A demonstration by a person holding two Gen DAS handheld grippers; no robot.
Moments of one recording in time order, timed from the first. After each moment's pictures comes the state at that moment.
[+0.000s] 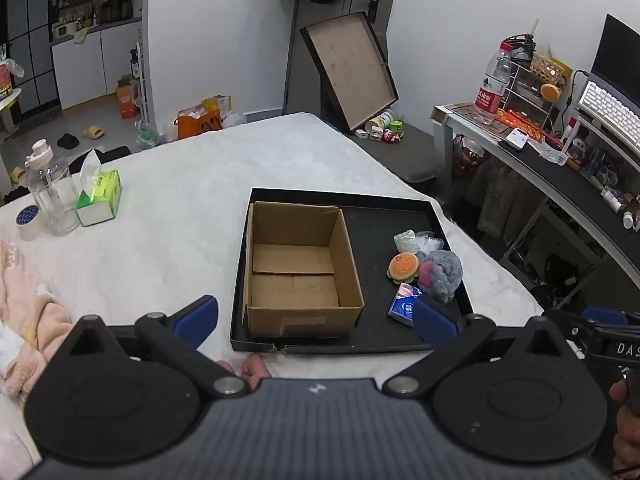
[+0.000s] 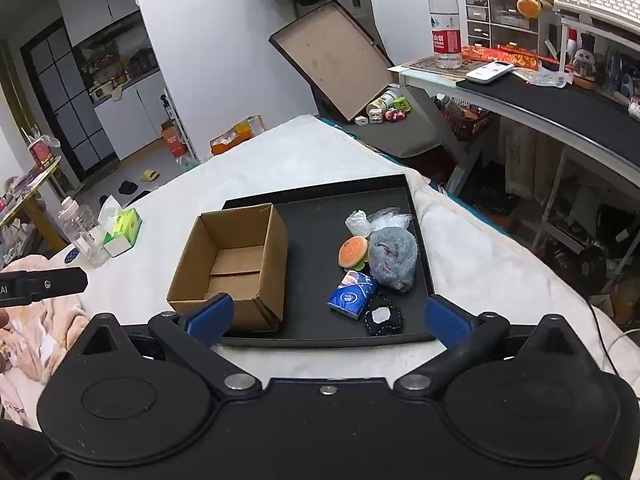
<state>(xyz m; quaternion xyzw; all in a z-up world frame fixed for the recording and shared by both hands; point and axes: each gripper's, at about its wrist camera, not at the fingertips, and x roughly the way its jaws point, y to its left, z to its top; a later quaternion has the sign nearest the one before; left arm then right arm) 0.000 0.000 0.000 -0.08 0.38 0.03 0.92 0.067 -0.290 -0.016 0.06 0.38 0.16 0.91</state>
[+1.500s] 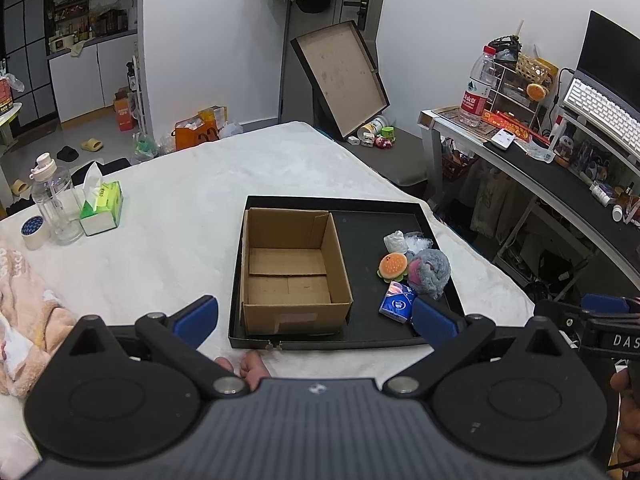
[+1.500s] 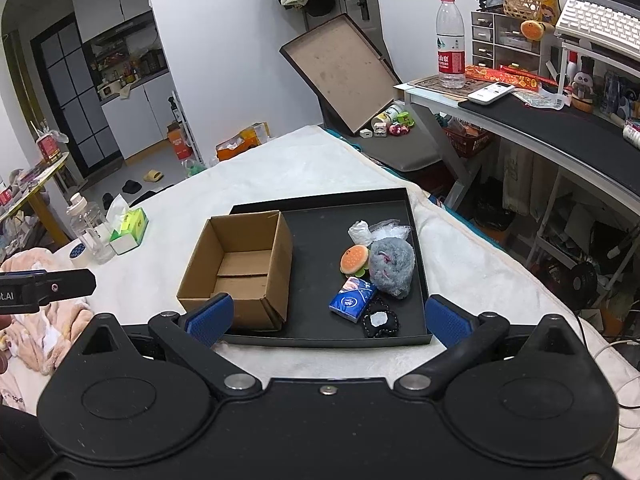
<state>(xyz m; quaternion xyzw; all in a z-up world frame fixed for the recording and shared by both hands) -0.018 -0.016 0.016 -0.07 0.37 0.03 0.93 0.047 -0.290 0.005 0.04 0.37 0.16 0.92</state>
